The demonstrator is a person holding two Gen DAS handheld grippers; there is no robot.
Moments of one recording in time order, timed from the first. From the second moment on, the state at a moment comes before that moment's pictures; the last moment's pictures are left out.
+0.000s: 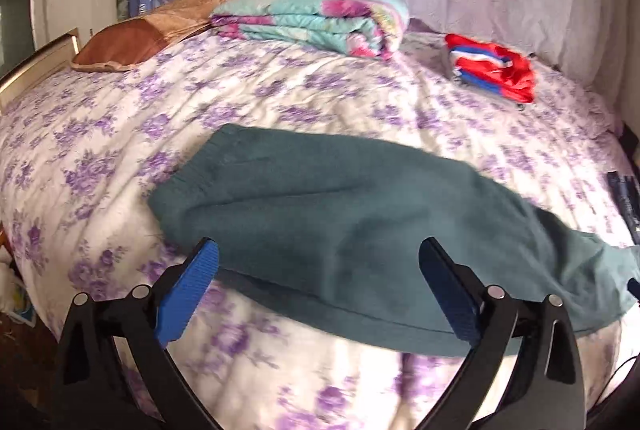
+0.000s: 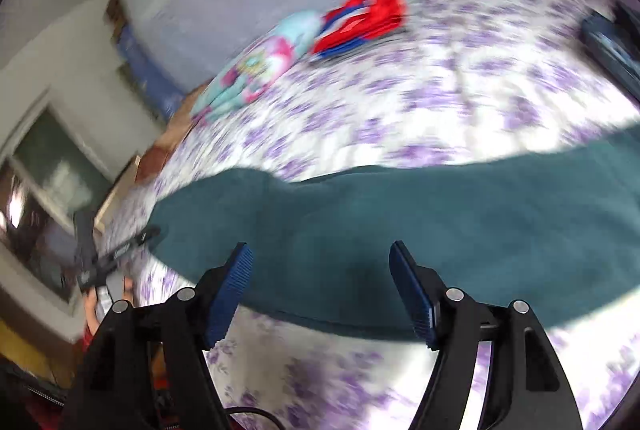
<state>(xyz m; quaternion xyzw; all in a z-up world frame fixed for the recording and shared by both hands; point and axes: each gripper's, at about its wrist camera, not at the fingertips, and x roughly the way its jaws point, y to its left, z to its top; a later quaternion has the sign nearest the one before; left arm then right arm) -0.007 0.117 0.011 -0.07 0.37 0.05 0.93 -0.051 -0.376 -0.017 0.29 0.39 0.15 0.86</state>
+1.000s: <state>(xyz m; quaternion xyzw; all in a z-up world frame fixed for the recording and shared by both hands) -0.016 0.029 0.002 0.03 0.35 0.02 0.94 -0.060 -0.487 -0.035 0.37 0.25 -0.05 0.89</state>
